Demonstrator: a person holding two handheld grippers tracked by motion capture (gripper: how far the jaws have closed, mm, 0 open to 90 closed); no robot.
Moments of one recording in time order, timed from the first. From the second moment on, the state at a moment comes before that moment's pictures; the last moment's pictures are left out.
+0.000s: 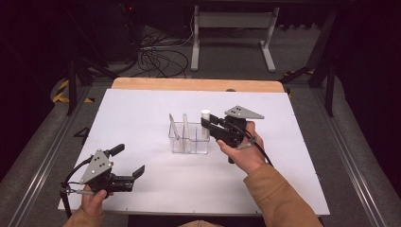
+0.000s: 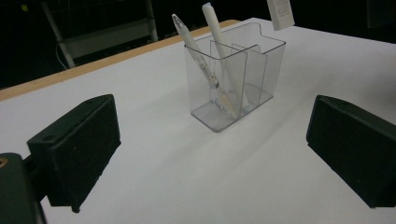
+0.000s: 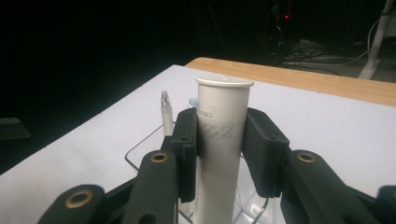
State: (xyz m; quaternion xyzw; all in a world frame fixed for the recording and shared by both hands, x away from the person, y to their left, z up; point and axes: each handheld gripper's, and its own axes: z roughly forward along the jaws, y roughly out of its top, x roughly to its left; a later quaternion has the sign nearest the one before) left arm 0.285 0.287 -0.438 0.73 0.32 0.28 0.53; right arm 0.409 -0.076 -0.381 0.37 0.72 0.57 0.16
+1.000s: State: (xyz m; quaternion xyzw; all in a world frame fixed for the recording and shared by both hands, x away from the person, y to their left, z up) left arm 0.285 0.287 -0.438 0.73 0.32 0.28 0.53; right arm 0.417 -0.073 -0.395 0.36 0.73 0.55 0.18
